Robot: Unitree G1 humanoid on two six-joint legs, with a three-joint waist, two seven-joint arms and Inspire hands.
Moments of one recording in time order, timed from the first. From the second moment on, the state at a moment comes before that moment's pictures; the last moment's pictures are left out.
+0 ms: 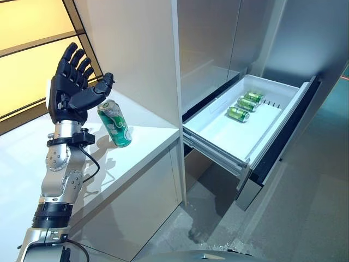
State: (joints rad) left arm -0.20 0.55 0.11 -0.01 -0.72 -0.21 0.11; right arm 0.01 -0.29 0.13 1.37 0.37 0.02 0.37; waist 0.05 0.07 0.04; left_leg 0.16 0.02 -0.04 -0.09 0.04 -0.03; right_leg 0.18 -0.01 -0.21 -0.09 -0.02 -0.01
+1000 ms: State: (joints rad) left arm -0.19 0.53 0.08 0.09 -0.66 -0.15 0.12; right arm -0.01 -0.29 0.12 1.35 0.35 0.04 0.37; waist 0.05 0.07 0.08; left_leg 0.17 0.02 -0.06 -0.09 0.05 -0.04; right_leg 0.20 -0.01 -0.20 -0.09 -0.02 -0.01
